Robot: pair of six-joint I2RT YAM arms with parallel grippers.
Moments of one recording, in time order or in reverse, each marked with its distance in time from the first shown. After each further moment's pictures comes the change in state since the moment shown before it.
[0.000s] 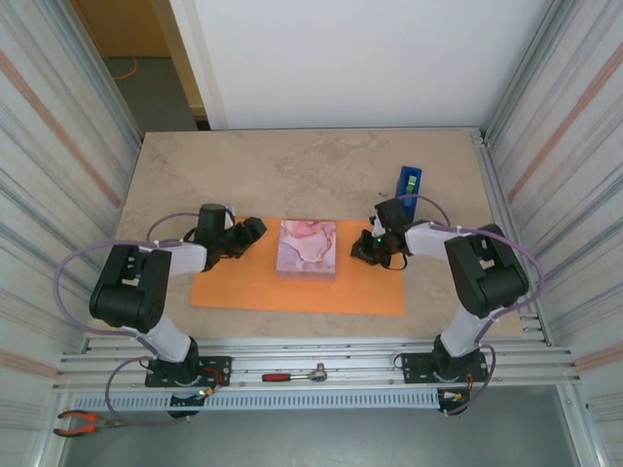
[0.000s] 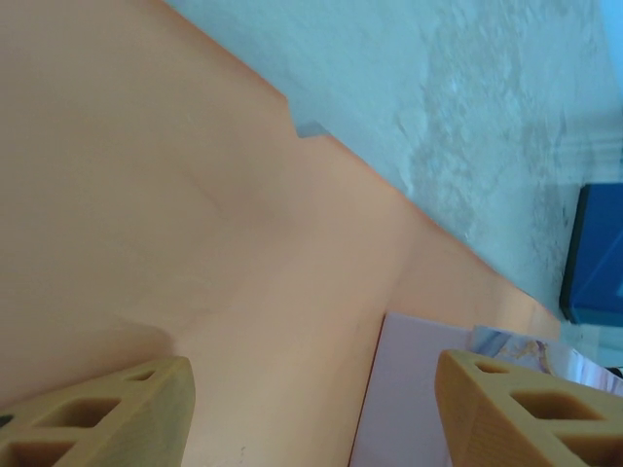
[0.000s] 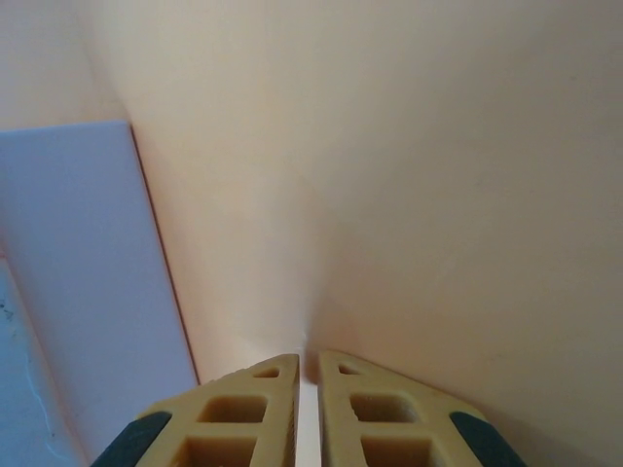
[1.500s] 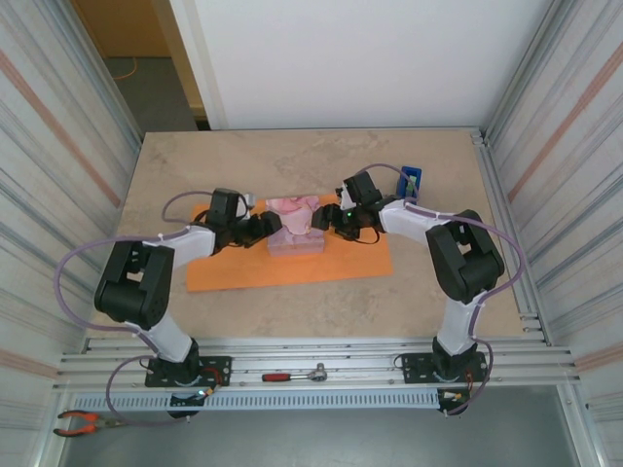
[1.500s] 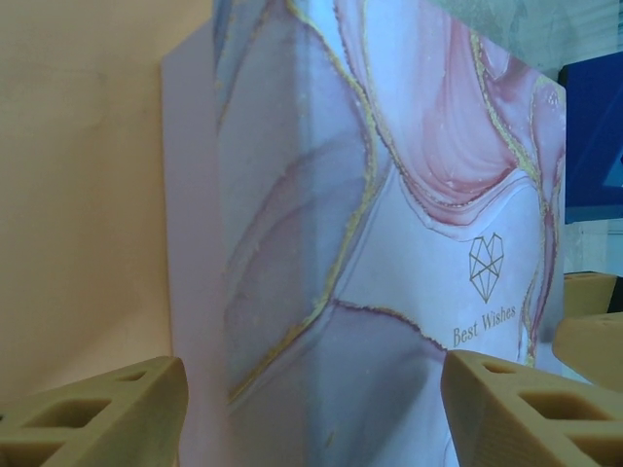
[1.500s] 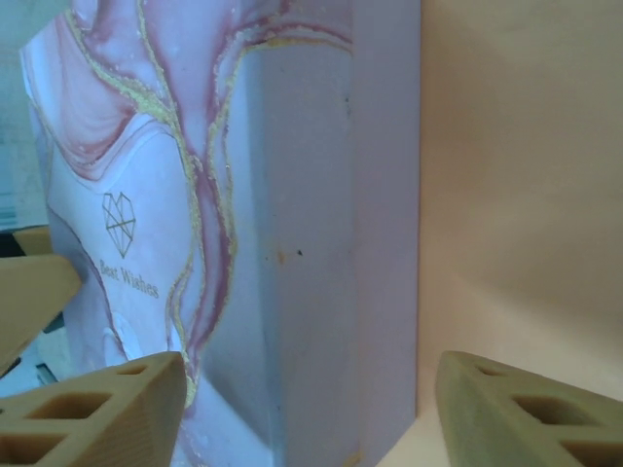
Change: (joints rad) left arm -0.092 0.032 0.195 -0.228 0.098 0.183; right arm 0.126 0.126 0.320 -0.018 -0.031 0.002
